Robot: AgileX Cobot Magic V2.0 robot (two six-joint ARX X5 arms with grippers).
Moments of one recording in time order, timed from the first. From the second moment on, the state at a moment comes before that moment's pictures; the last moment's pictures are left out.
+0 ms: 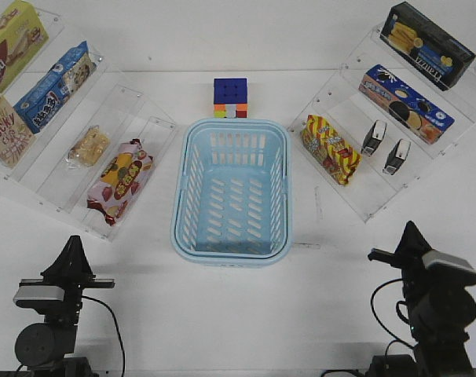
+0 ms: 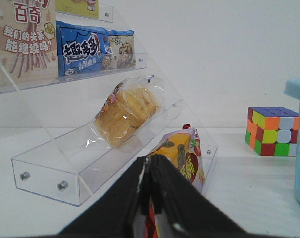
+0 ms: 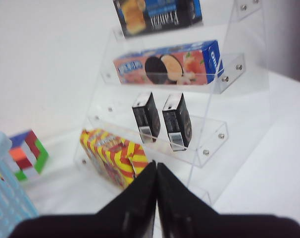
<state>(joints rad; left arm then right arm) 0.03 0.01 0.03 0.29 0.03 -0.02 0.02 0.43 0.57 -0.31 0.13 0.34</state>
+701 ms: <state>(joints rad) 0.03 0.01 0.03 0.29 0.03 -0.02 -0.02 1.41 1.27 -0.56 0.22 0.16</state>
